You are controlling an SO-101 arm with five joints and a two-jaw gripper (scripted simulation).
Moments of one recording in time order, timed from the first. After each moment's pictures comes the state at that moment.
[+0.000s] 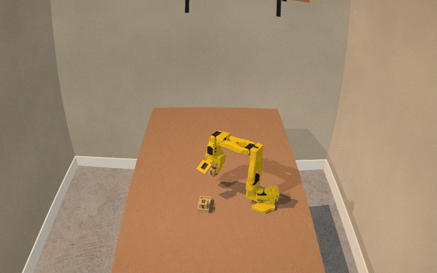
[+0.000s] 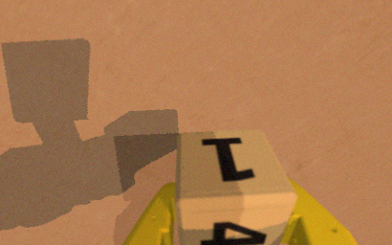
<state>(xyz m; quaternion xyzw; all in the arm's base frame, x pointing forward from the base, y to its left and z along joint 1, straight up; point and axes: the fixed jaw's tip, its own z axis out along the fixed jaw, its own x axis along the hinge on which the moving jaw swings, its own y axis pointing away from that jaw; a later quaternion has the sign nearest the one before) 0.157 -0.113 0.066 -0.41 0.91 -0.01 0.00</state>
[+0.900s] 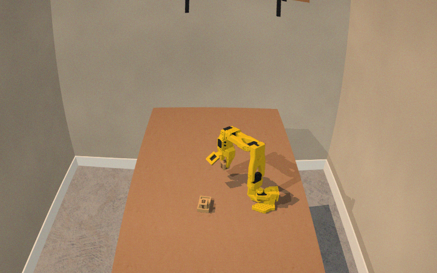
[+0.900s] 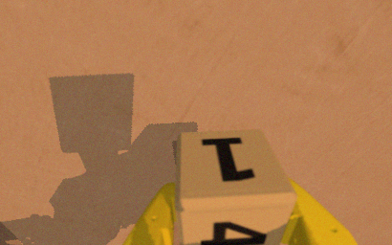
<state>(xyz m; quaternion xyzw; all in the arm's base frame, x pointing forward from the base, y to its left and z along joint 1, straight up) 0.115 -0.160 0.059 -0.26 0.97 -0.01 0.00</state>
